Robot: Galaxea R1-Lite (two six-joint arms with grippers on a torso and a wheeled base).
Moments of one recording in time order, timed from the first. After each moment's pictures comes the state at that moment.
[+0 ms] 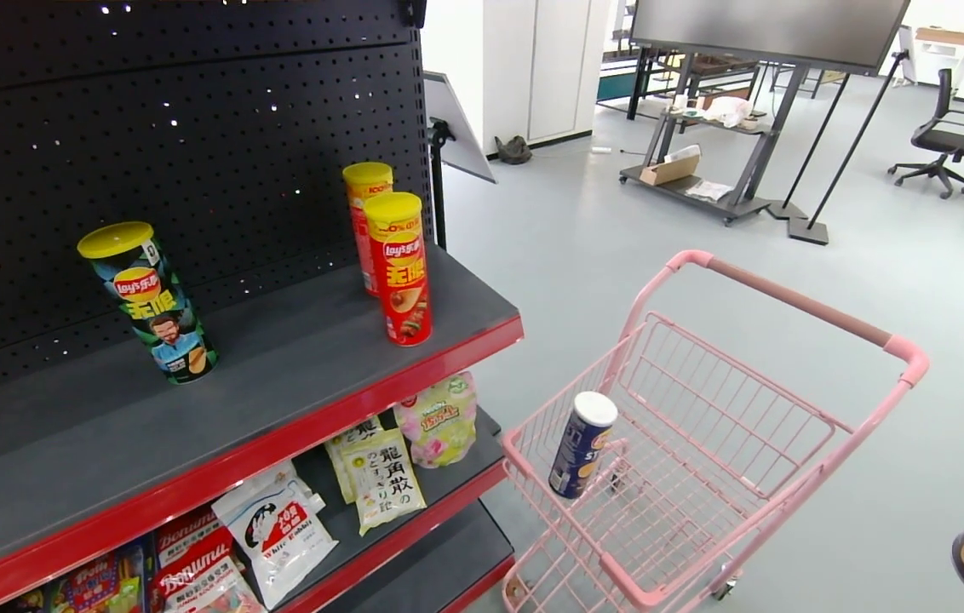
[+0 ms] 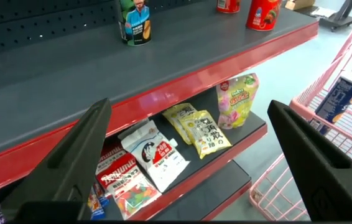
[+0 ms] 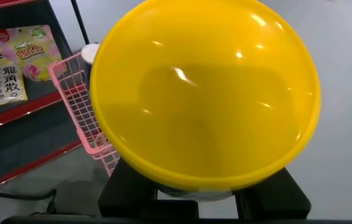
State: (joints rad) left arm -0.01 0.00 0.00 0.01 0.00 0.00; right arm 0.18 0.70 -0.67 0.29 -0.23 -0.13
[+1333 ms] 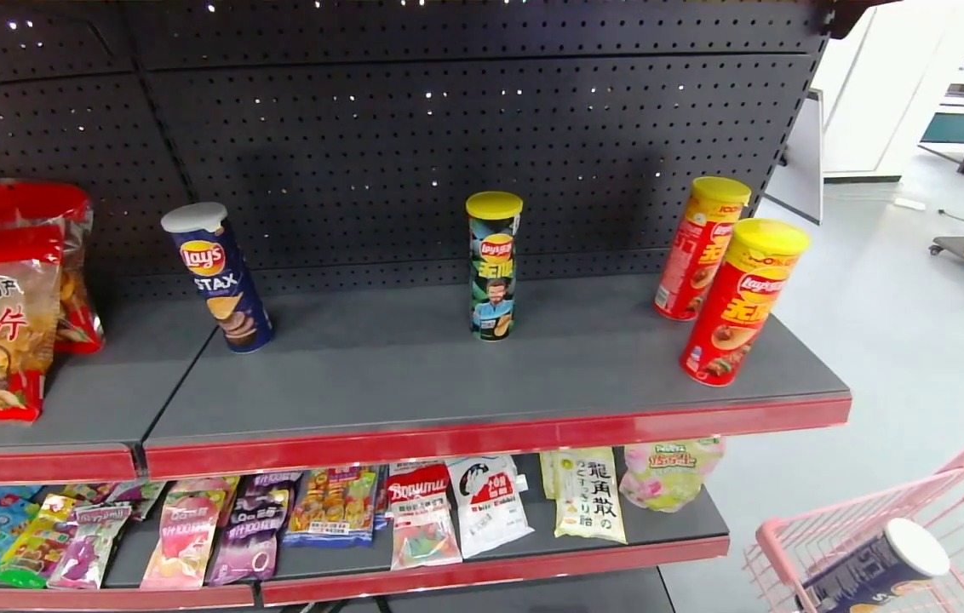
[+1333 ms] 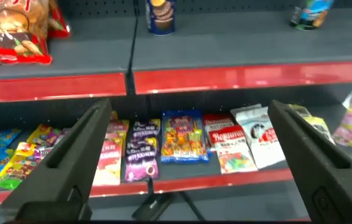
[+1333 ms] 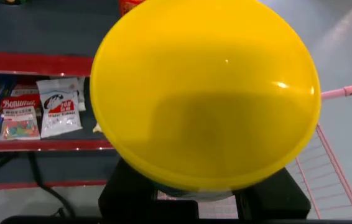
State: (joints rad) left arm -0.01 0.00 0.00 0.01 0.00 0.00; right arm 0.17 0.47 -0.55 0.29 -0.24 -0.13
